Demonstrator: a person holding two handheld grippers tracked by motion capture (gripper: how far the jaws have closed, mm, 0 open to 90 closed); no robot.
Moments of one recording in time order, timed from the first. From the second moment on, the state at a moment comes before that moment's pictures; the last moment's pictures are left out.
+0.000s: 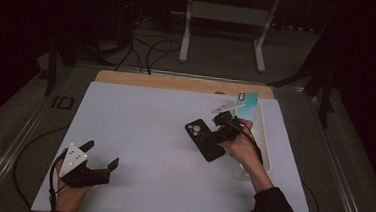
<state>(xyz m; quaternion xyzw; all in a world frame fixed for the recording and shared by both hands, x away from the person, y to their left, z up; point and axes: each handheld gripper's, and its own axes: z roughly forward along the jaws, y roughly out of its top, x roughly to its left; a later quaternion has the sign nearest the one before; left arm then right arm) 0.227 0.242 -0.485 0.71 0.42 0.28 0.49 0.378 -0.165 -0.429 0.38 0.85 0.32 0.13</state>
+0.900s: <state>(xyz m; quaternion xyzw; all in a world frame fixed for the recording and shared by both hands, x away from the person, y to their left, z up) 0.226 0.242 -0.484 0.71 0.42 0.28 0.49 0.423 -0.128 -0.475 0.45 0.87 0.17 0.07</state>
